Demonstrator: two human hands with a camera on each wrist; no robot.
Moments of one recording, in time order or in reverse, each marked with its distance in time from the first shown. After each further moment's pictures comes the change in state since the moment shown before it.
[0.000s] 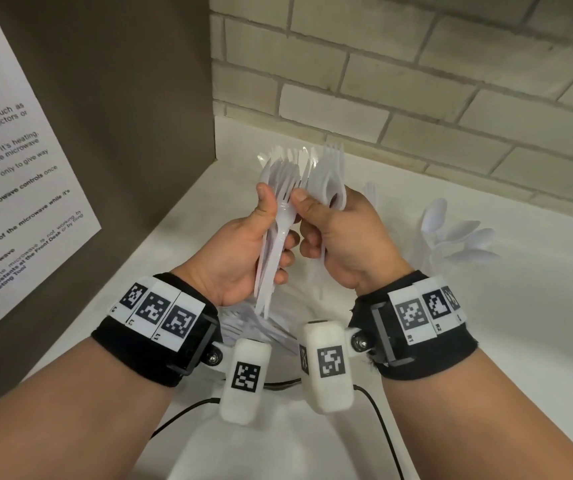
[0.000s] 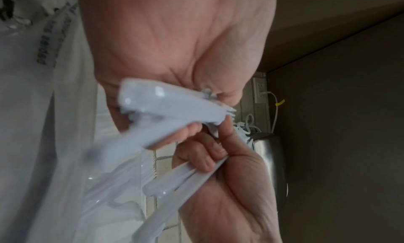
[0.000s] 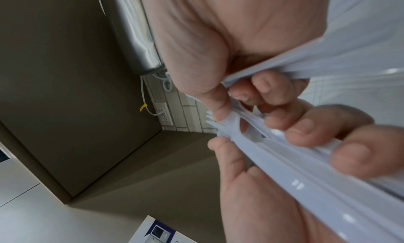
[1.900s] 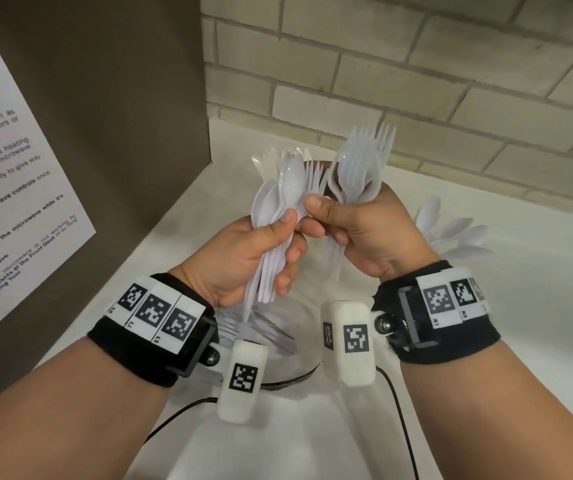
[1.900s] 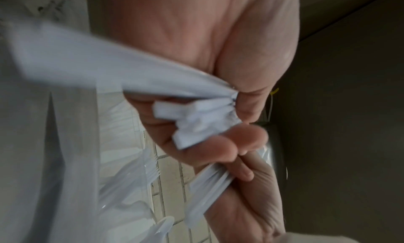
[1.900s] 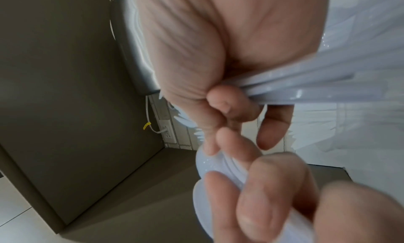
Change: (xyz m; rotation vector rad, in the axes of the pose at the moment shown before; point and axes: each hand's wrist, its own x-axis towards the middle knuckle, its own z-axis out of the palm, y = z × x) left_hand -0.004 -0.003 0.000 0.015 -0.264 0.092; right_hand 0.001 -0.011 -0.031 0.045 -0.142 -0.163
